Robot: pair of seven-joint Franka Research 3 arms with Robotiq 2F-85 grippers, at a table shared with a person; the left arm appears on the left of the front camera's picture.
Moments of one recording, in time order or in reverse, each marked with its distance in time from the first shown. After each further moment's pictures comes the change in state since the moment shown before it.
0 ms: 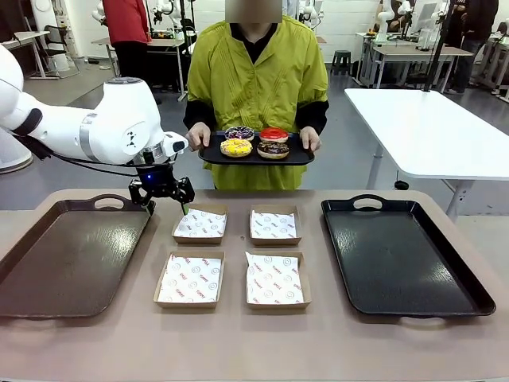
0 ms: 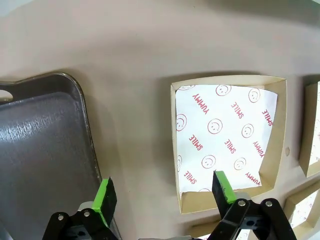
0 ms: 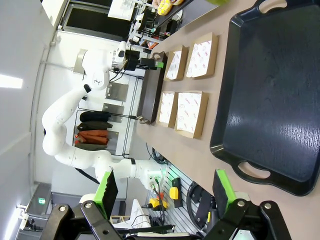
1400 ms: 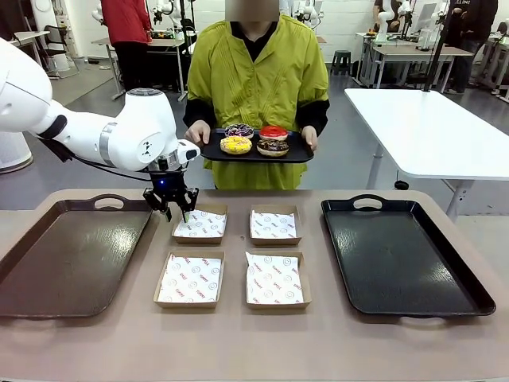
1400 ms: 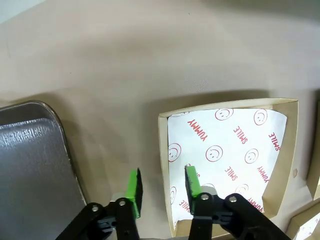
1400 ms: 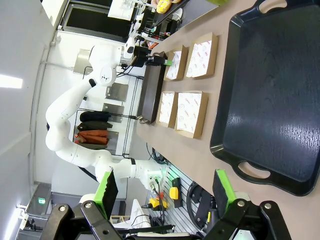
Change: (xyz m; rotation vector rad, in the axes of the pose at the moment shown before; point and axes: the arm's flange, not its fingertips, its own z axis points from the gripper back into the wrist) left arm 0.018 -0.018 -0.030 0.042 0.004 -0.024; right arm 0.000 0.000 0.000 0.000 0.000 0.000
